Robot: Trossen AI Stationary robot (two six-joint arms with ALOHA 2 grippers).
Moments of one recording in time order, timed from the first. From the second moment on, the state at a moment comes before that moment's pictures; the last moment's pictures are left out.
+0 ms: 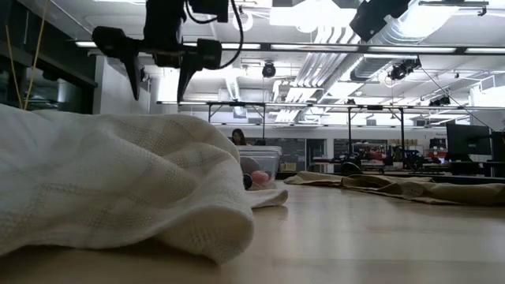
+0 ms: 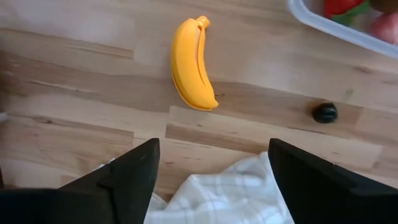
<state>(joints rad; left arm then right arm) 0.22 1.67 1.43 -1.33 0.00 -1.65 -0.41 1.08 1.19 -0.92 -0.51 -0.35</state>
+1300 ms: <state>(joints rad) 0.39 1.67 1.05 -0.94 0.09 -1.56 -0.41 1.08 1.19 -0.91 -0.50 -0.32</state>
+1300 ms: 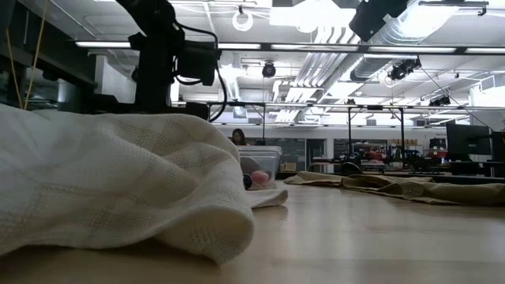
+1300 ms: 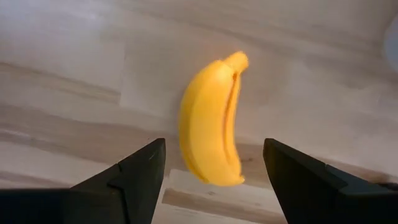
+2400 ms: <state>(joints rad) 0.40 1.67 1.00 -0.89 0.13 -1.54 -0.41 1.08 1.19 -0.86 -0.50 -0.32</state>
